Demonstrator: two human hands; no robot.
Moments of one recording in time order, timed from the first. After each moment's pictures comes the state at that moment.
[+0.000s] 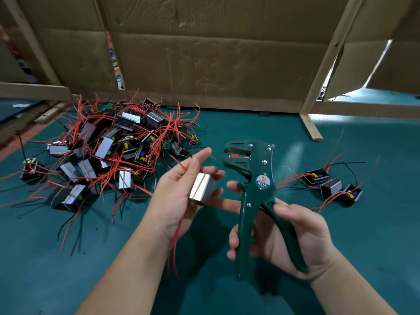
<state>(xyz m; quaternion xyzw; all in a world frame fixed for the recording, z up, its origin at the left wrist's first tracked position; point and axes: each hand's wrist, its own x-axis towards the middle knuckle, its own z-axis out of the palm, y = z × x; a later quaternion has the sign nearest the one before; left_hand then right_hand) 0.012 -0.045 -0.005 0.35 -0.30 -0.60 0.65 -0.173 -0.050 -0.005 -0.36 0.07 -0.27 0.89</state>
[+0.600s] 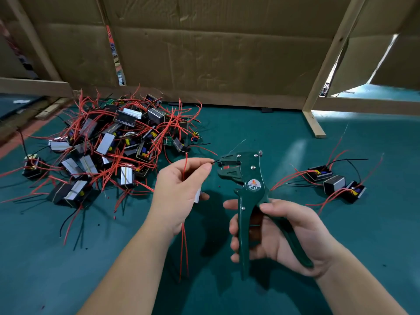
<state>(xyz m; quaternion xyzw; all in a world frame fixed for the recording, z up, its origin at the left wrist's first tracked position) 0.015 -0.047 -0.012 0.52 -0.39 -0.42 0.63 -0.176 -0.047 -0.005 -0.36 0.22 -0.22 0.88</state>
